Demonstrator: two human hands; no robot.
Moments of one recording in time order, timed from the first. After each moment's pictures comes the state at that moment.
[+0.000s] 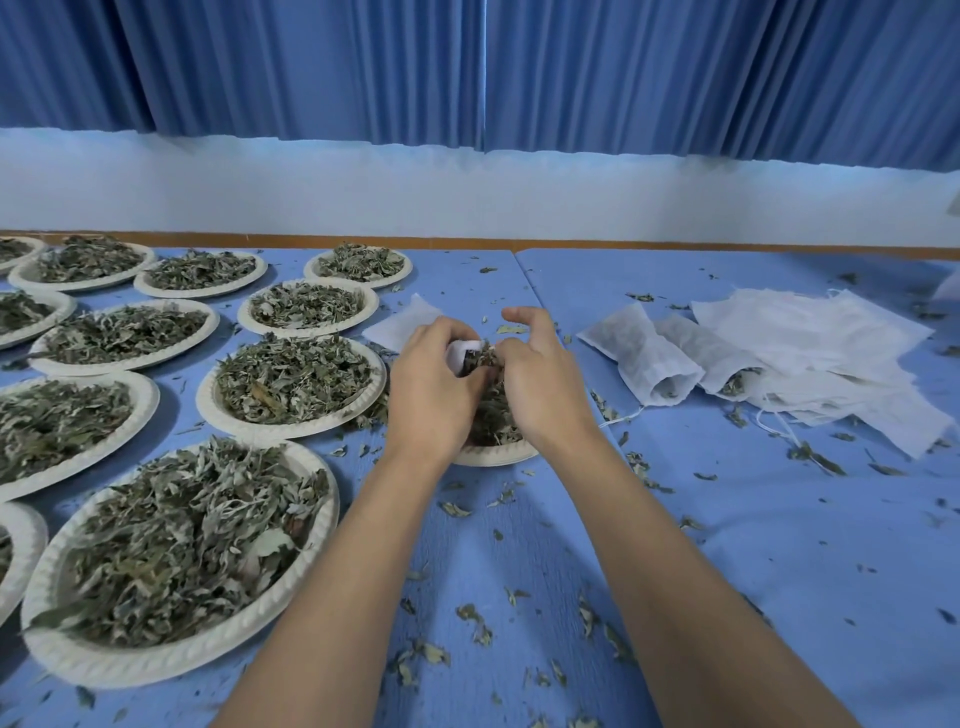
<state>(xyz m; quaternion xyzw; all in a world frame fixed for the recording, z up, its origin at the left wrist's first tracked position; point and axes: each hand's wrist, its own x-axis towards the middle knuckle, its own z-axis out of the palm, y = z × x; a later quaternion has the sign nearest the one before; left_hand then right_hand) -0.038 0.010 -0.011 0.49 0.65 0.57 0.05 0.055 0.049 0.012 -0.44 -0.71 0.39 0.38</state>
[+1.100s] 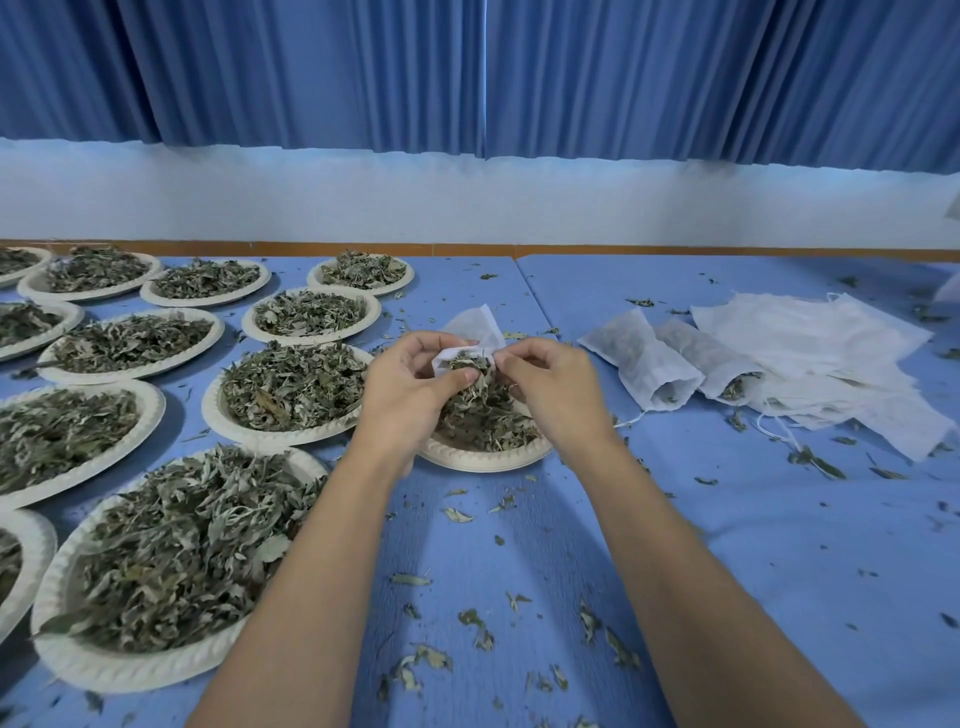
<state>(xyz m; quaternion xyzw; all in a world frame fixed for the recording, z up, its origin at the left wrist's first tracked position) -0.055 -0.001 -0.006 0.40 0.54 0.68 0.30 0.065 0.064 0.000 -0.40 -0.69 0.44 0.42</state>
